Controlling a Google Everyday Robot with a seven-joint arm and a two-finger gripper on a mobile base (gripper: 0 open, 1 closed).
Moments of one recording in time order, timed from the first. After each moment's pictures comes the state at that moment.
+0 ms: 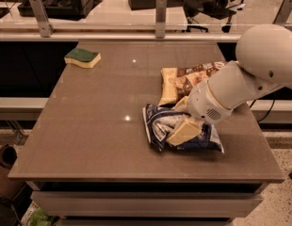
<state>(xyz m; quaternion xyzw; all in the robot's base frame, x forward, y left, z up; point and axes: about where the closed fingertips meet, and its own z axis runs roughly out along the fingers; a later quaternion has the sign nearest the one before) 0.462 -0.074 0.823 -0.62 0.72 0.20 0.23</state>
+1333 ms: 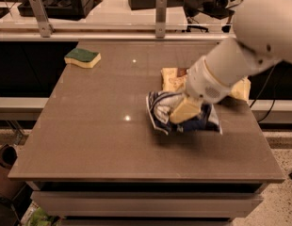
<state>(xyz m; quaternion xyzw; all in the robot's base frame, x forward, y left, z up) 0.486 -0.072 0.867 -0.63 0.72 0.16 0.23</state>
